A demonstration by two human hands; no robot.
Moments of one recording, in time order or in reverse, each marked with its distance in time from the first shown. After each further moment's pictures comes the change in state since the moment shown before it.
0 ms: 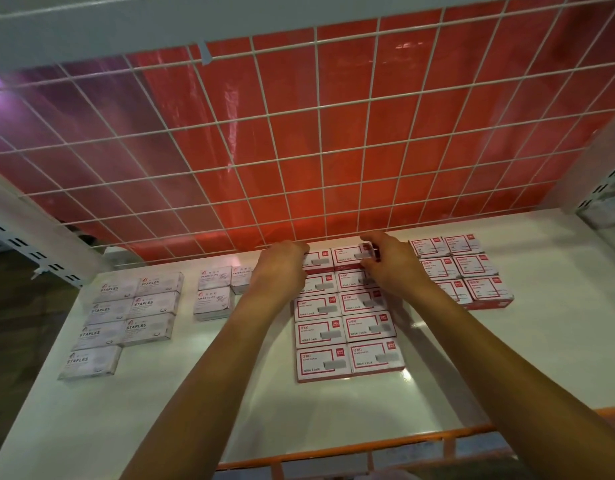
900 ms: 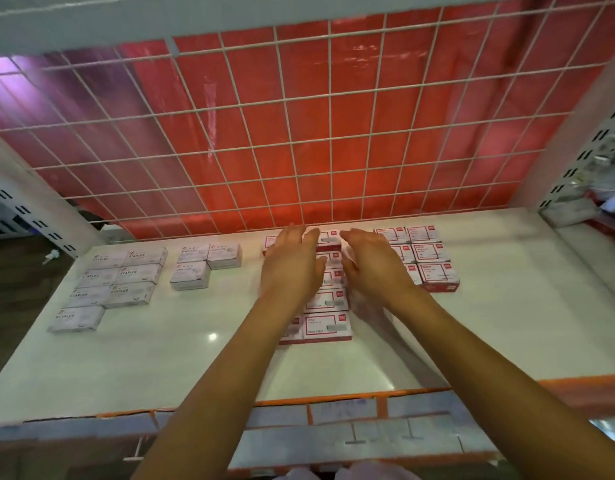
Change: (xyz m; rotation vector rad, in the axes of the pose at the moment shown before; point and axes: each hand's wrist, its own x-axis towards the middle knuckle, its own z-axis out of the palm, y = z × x) left_hand -0.037 0.080 0.029 0.080 0.207 -0.078; right_hand -0.038 0.033 -0.019 -0.315 0.070 -0.297
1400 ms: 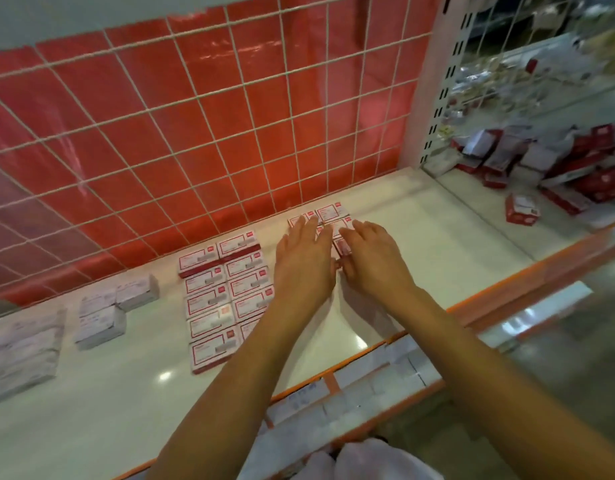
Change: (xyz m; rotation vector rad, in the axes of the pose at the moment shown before) left_hand -0.010 0.103 0.029 -0.035 -0.087 0.398; right_hand -0.066 0.076 -0.025 -0.227 0.168 0.201
